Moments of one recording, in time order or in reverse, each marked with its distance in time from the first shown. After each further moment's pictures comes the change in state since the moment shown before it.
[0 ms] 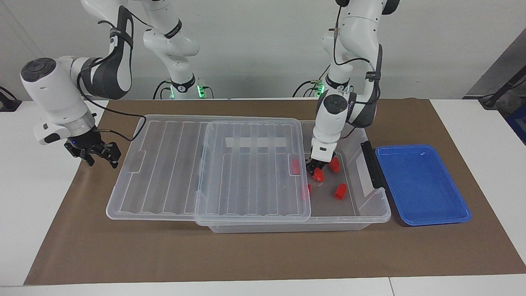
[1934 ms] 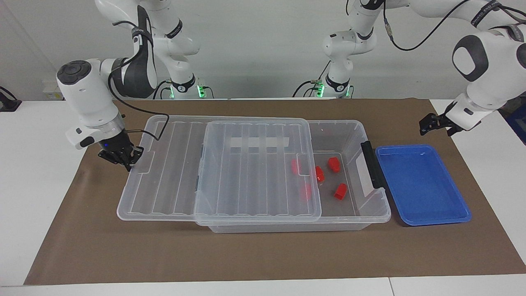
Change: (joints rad) left arm 0.566 -0.058 0.040 0.594 0.035 -0.905 1.203; right arm 0.133 0.000 0.022 0.003 0.001 0.002 0.023
